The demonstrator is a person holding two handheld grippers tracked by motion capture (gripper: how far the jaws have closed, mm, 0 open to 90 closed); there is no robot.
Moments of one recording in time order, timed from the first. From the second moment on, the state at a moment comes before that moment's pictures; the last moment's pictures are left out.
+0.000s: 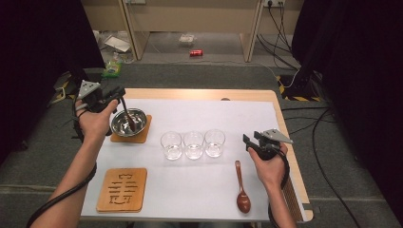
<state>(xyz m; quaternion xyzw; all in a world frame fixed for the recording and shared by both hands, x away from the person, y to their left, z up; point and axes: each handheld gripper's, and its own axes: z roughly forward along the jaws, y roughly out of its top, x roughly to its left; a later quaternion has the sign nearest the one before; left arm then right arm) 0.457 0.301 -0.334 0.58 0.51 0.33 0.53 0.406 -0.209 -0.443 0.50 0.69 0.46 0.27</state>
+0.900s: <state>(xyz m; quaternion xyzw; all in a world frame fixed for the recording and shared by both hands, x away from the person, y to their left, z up) 0.522 0.307 -0.375 0.57 0.57 0.34 0.48 0.387 -0.216 -0.442 0.49 0.67 0.48 0.28</state>
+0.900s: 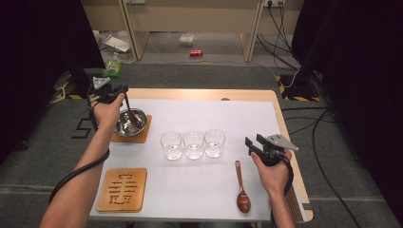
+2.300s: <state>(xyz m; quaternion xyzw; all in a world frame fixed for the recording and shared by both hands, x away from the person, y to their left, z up) 0.544 0.306 -0.377 0.56 0.63 0.33 0.43 0.384 -0.218 -0.441 0.49 0.67 0.48 0.28</state>
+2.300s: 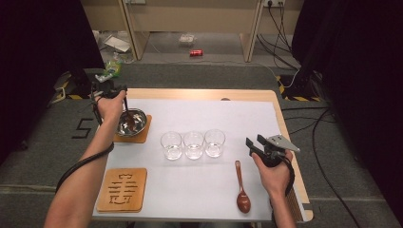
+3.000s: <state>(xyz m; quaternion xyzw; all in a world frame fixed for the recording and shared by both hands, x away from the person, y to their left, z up) 0.567 0.311 -0.401 0.54 0.67 0.31 0.41 0.382 -0.217 -0.441 0.48 0.68 0.48 0.28</state>
